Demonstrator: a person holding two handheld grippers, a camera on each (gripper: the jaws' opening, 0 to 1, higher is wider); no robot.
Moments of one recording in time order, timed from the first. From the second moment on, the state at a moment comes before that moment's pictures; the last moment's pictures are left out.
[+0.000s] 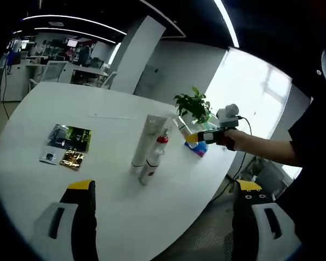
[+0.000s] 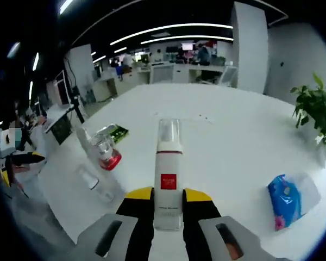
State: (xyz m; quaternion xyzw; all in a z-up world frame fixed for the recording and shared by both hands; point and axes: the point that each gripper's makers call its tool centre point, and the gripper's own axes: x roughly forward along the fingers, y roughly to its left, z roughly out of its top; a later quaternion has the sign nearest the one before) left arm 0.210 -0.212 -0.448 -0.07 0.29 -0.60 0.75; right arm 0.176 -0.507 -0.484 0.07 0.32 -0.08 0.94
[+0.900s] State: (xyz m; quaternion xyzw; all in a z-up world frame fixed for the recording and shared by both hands) left arm 0.181 -0.249 -0.389 -0.19 0.26 -0.62 0.71; right arm 0.150 -0.330 -0.442 -0.01 0.22 0.01 0.97
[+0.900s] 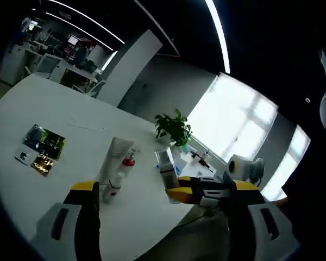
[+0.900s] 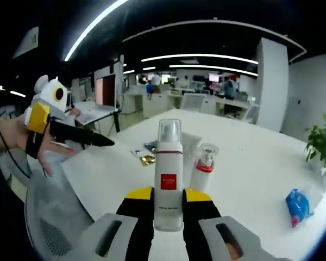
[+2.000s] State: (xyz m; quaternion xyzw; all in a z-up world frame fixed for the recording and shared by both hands) left arm 0.170 -0.260 -0.377 -0.19 0.26 -0.60 0.73; right arm 0.162 -0.253 -0.402 -0.05 0.15 0.11 0.98
